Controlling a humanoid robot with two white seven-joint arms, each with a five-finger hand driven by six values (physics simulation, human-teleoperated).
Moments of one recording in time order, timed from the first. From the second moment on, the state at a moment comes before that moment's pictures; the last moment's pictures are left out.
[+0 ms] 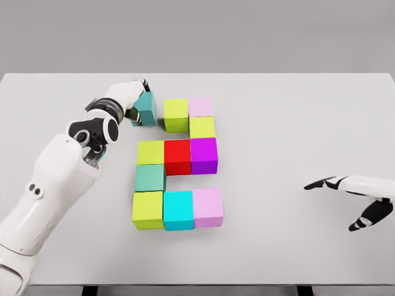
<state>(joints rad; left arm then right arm) -0.63 0.28 -0.59 -1.50 -0.86 0.61 -0.61 -0.25 -1.17 0.65 -1.46 -0.24 -0.62 0.61</state>
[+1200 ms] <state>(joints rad) -0.64 0.24 -0.58 -1.43 -0.87 0.61 -0.61 -0.21 -0.96 0.44 -1.52 -0.23 -0.61 0.61</state>
